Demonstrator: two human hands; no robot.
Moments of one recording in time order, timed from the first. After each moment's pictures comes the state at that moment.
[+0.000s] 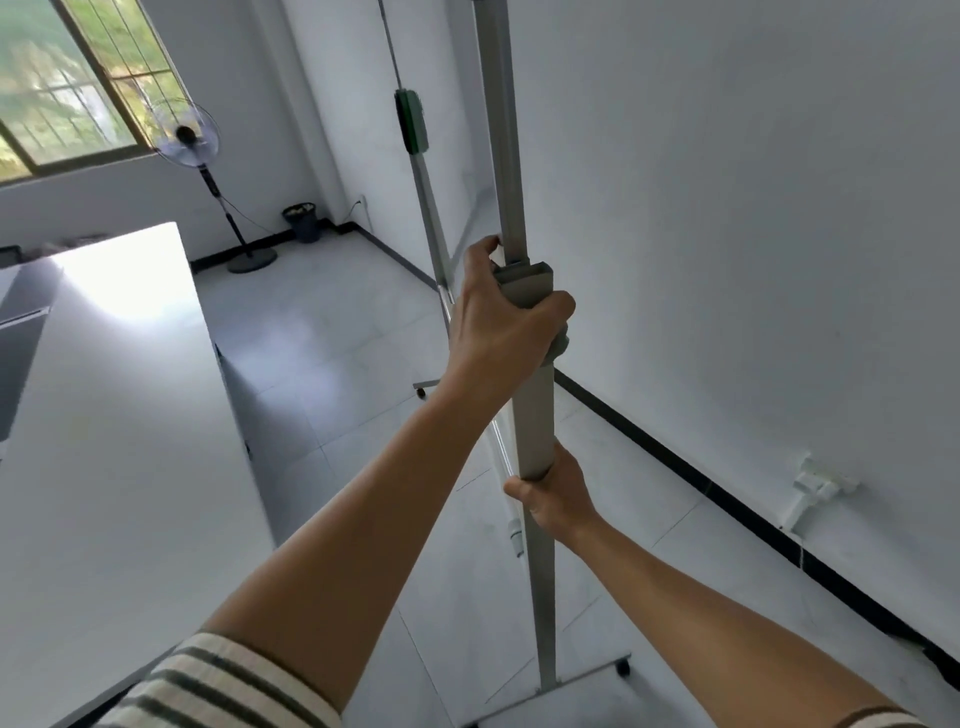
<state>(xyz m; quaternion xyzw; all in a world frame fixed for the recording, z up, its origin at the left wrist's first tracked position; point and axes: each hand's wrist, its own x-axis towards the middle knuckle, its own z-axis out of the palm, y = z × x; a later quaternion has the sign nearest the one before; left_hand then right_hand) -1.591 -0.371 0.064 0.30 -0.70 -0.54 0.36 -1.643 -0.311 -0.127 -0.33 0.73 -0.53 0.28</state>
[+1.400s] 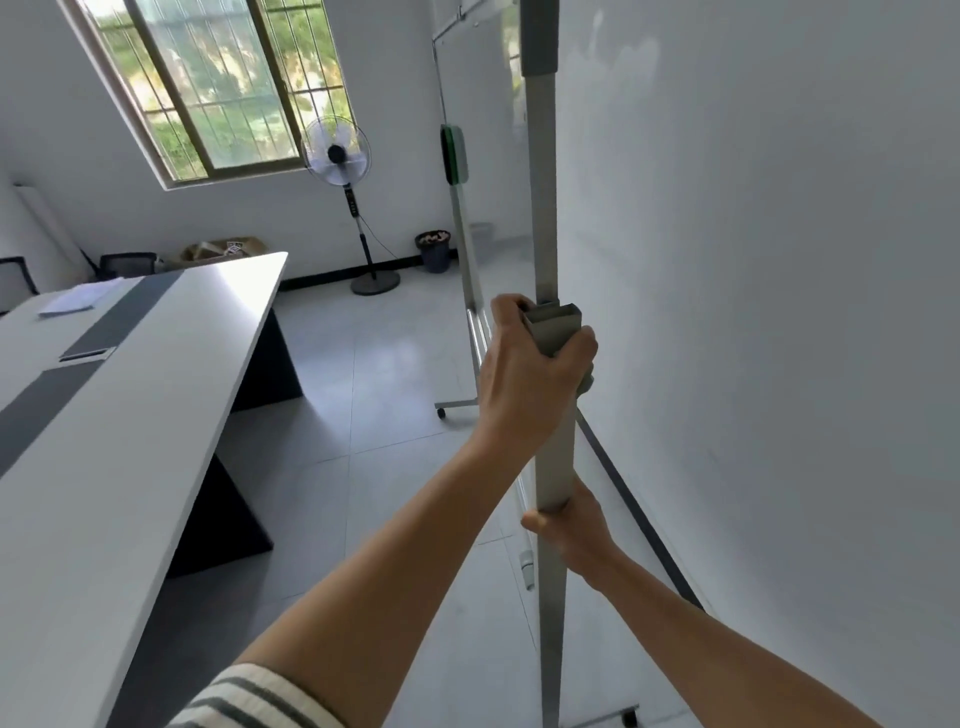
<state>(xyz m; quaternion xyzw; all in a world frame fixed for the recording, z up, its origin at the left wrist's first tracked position) -1.972 -1.036 0.054 0.42 -0.65 -0.43 0.46 -2.043 -1.000 -0.120 -0.44 0.67 -0.45 0.39</state>
